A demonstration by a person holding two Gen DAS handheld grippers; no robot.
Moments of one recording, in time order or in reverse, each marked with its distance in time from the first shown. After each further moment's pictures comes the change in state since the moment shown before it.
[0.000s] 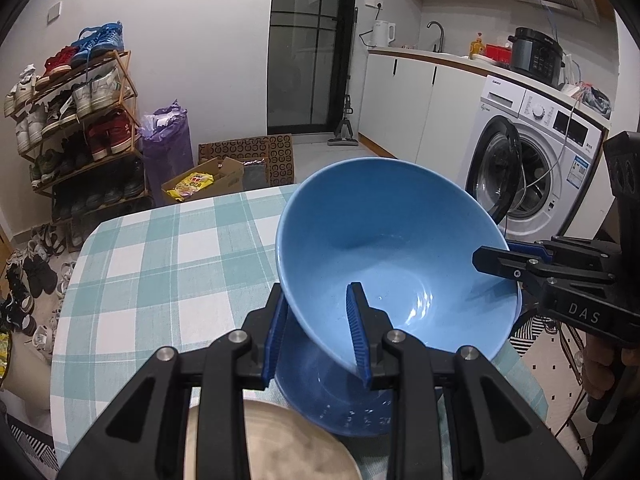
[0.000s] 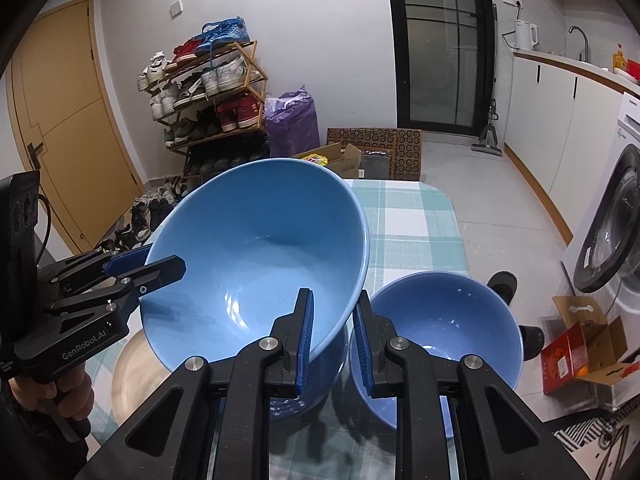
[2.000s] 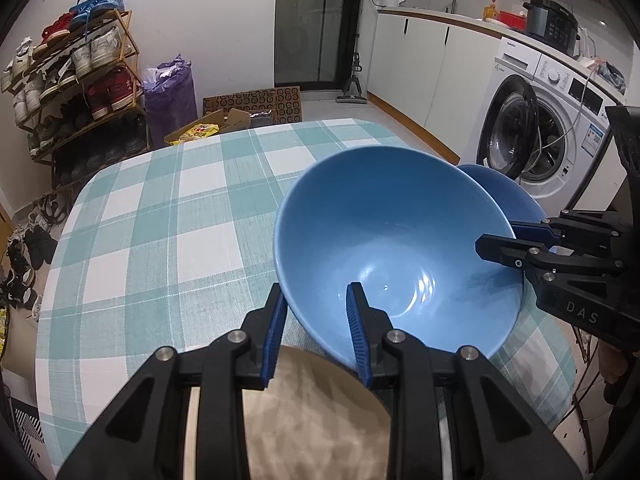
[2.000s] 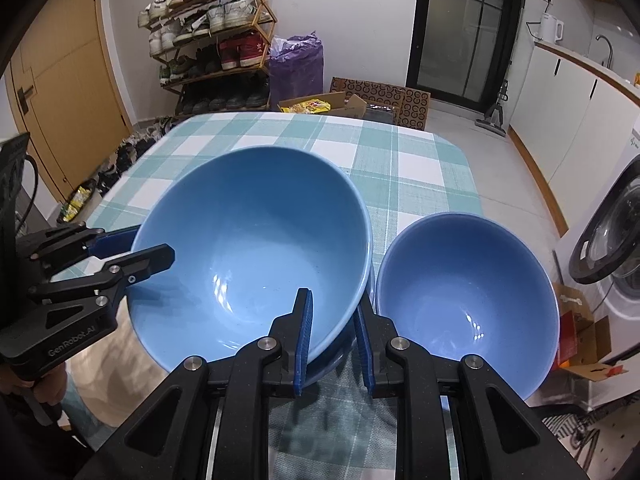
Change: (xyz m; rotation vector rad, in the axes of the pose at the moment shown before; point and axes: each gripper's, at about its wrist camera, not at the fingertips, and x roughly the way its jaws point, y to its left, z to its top) left arm 0.033 0.016 -0.052 -0.012 0.146 0.019; right arm 0.065 0.030 -0.031 -0.117 0.179 -0.077
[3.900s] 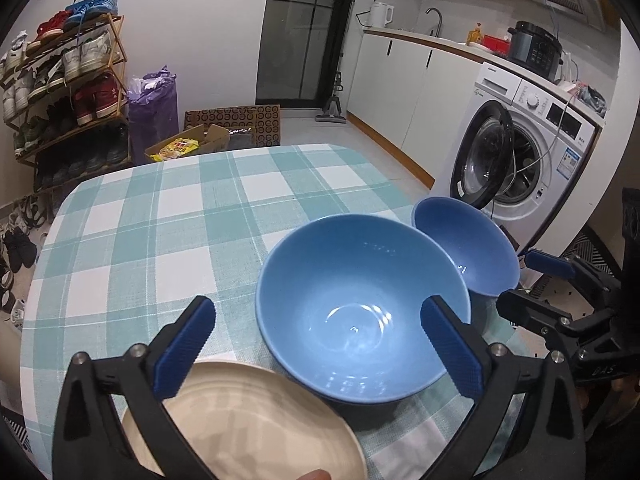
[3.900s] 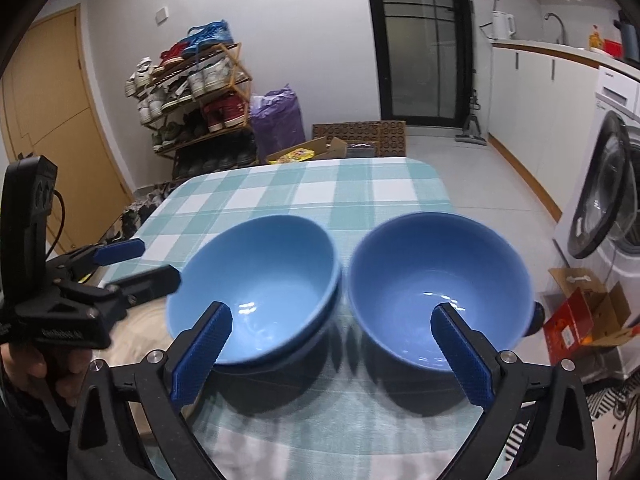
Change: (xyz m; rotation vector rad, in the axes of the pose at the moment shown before) left arm -0.019 -0.009 0.017 -0.026 -0.067 -0.102; right arm -0.053 -0.032 -0.042 0.172 -0.180 0.032
